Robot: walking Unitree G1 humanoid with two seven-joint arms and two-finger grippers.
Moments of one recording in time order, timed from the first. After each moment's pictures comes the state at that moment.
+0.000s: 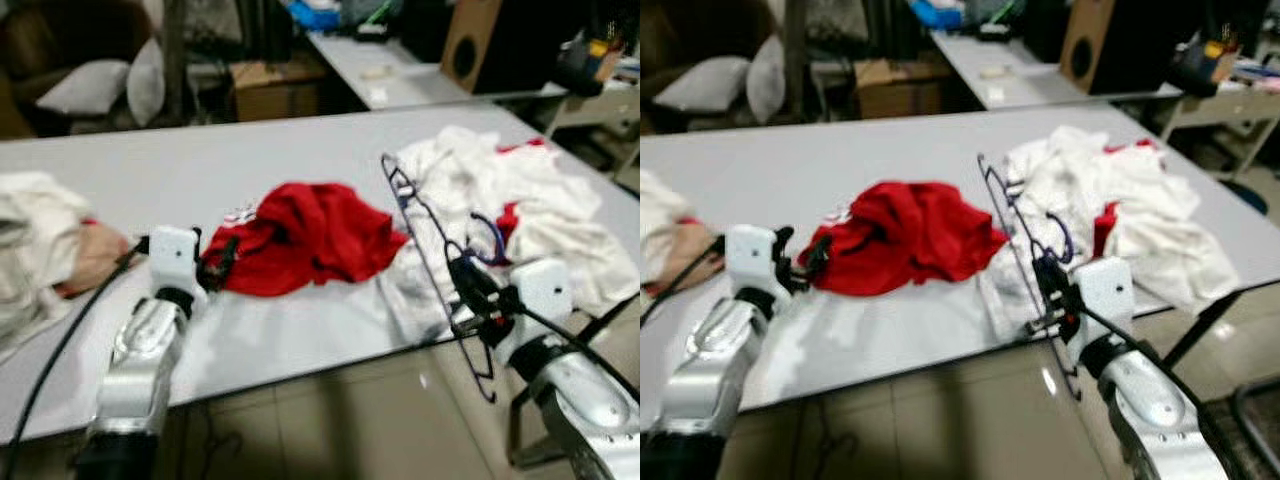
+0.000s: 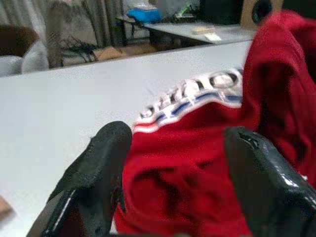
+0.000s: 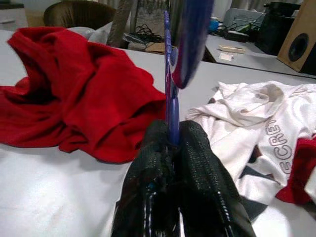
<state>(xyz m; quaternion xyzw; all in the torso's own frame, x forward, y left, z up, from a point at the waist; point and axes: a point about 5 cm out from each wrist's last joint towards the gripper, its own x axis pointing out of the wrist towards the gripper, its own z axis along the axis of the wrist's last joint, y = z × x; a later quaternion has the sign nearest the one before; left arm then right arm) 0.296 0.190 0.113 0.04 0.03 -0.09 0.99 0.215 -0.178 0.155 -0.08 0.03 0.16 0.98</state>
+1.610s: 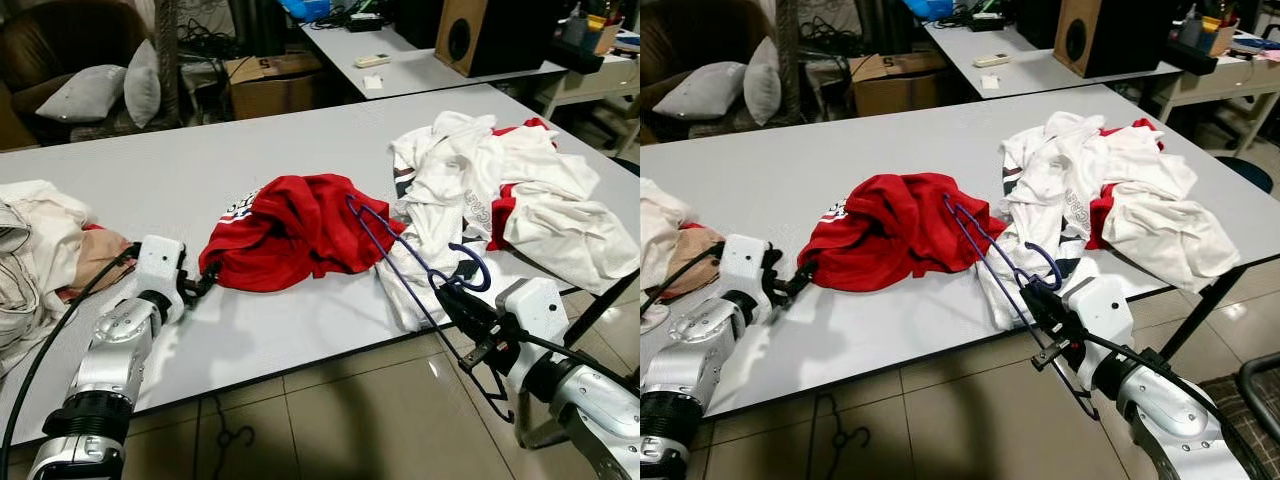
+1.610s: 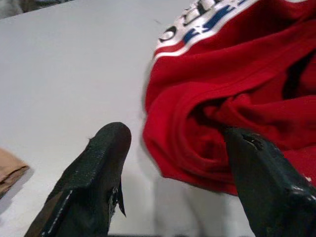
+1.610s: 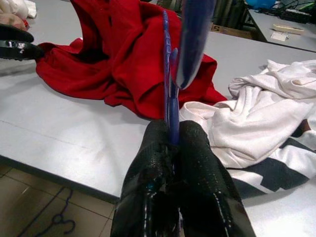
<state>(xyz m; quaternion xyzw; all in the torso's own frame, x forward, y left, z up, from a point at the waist) 0.312 0.238 0.081 0.07 0.14 -0.11 0.98 0.203 -0.185 0.145 -0.12 0.07 0.27 0.95</state>
